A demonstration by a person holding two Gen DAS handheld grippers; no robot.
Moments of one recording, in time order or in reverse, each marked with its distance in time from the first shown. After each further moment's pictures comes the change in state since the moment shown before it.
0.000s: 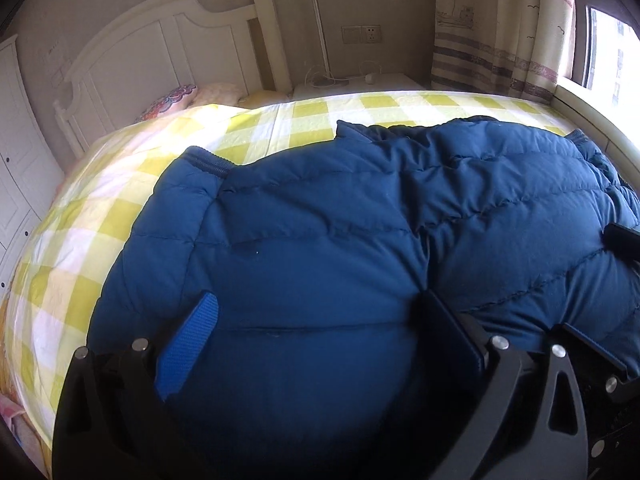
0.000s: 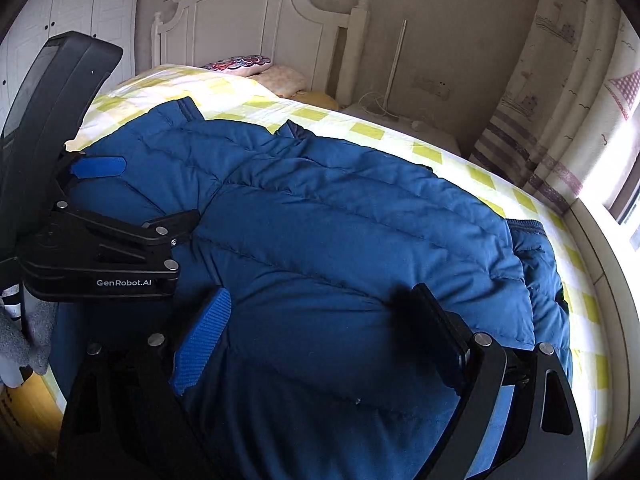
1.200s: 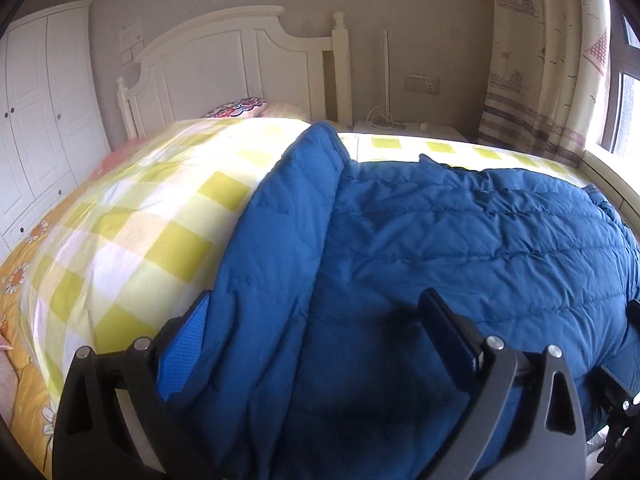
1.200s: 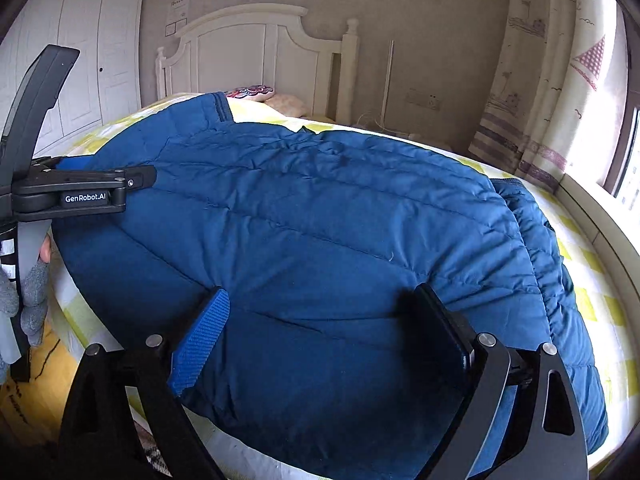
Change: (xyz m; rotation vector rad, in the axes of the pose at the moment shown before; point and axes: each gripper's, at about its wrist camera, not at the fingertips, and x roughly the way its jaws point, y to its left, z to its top) left arm -0.063 0.079 -0.061 -0.229 -0.154 0.161; right arm -0.054 0.023 -0.068 0.051 -0.120 0.020
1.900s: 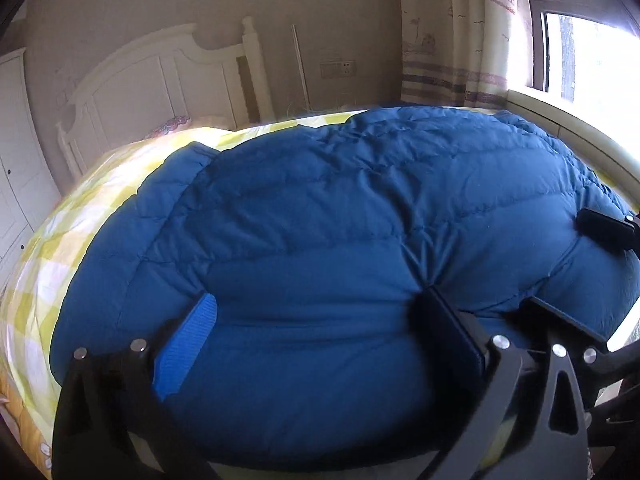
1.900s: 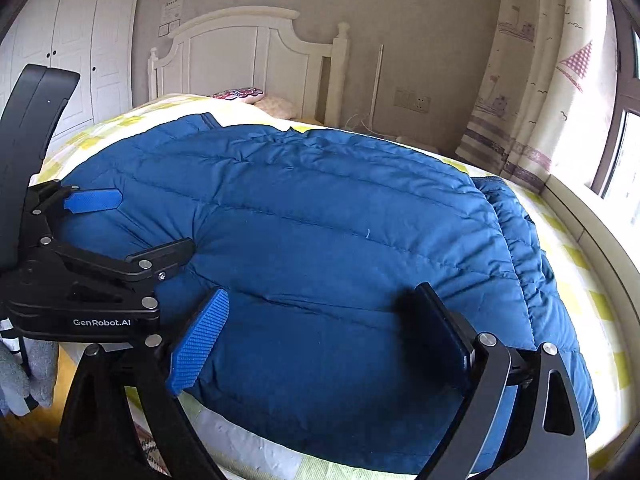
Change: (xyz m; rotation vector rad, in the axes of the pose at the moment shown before) left arm -0.025 -0.105 -0.056 0.255 -0.019 -0.206; right arm -0.006 -0.002 -0.014 -0.022 -0.027 -0.060
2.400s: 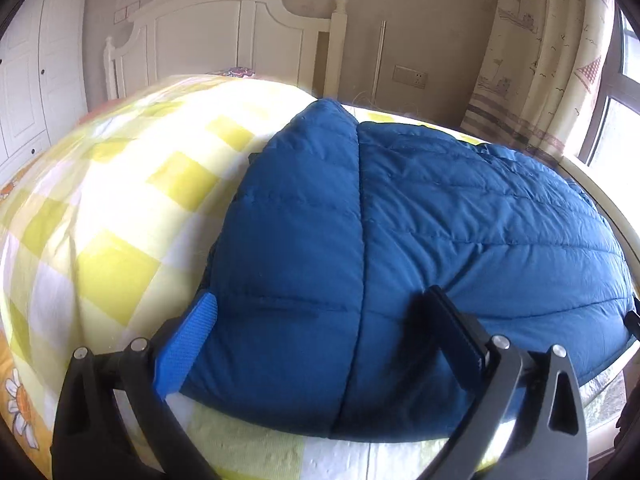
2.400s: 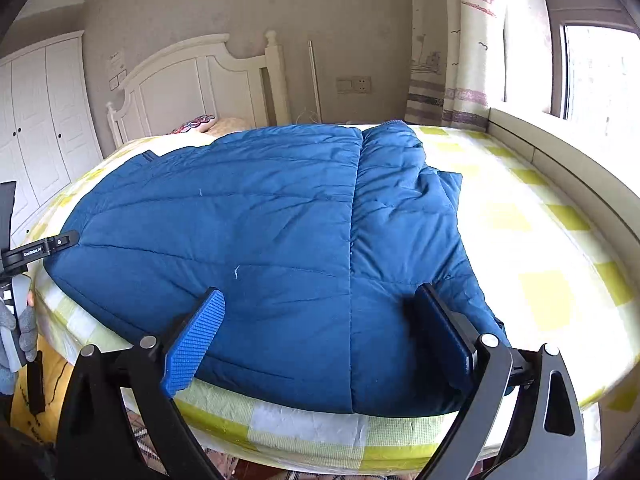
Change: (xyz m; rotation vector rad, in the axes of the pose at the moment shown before) left arm 0.002 0.129 -0.023 -0.287 0.043 0.030; right arm -0.035 -0.101 -0.054 0.284 -0.015 0.008
